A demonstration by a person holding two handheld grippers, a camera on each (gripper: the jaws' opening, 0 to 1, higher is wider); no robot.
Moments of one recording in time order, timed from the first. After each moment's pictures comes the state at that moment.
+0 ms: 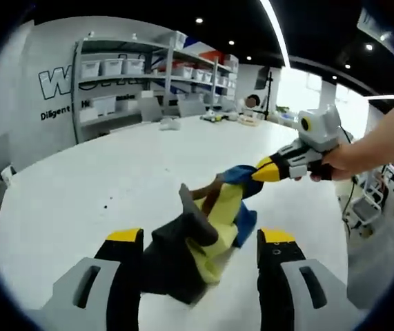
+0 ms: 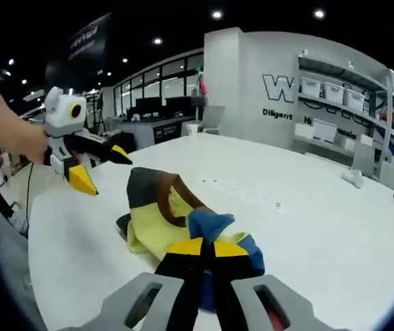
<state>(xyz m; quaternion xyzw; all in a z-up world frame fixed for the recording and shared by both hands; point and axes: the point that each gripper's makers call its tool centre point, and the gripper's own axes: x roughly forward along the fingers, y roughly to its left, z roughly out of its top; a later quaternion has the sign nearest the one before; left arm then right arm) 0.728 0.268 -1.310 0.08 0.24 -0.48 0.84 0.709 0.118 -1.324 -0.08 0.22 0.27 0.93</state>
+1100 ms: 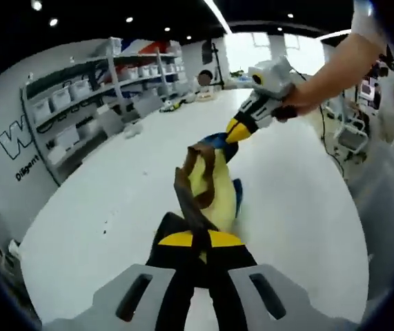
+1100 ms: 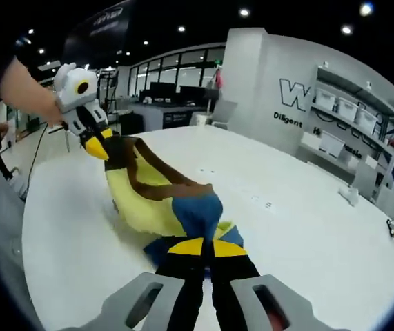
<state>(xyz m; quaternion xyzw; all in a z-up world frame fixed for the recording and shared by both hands) 0.675 0.286 -1.315 0.27 0.17 -0.55 0.77 0.692 0.092 -1.329 -0.15 0.23 0.28 0.92</state>
